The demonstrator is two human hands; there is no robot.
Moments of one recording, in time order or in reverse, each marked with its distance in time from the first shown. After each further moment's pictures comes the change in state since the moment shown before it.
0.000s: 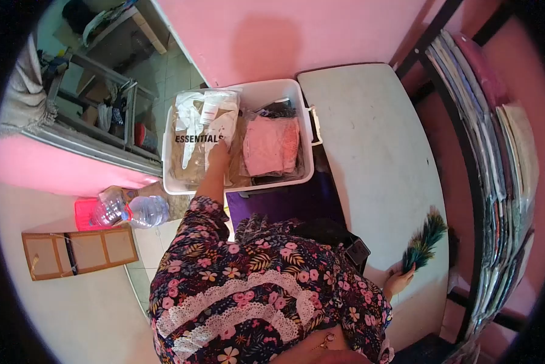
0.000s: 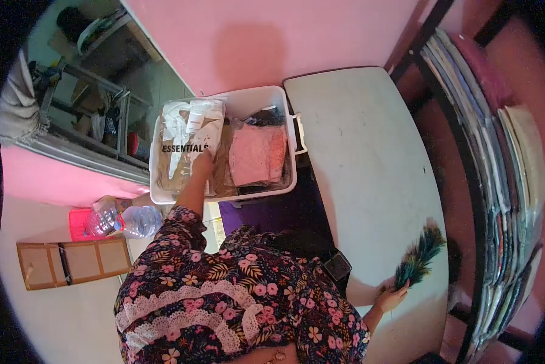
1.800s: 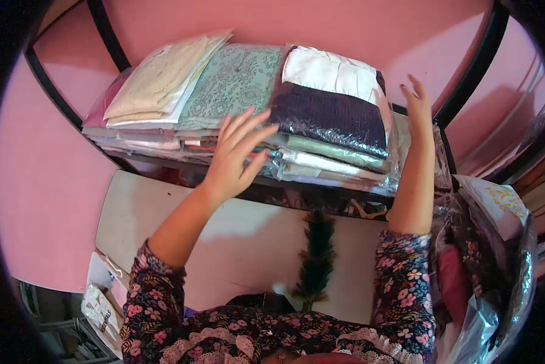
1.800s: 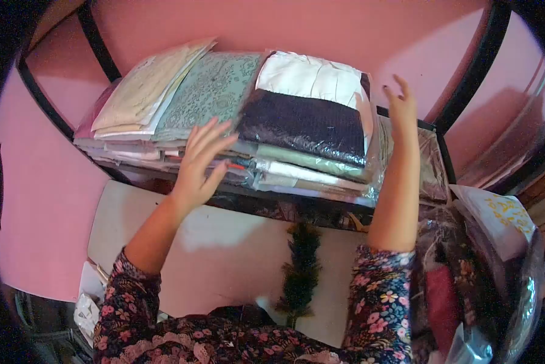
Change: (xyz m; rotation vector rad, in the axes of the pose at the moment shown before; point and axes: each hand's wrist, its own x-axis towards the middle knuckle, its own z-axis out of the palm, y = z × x) left_hand -0.522 0.780 -0.196 -0.671 0.250 1.930; right_hand 0.519 0.218 -0.388 0.885 0.516 -0.083
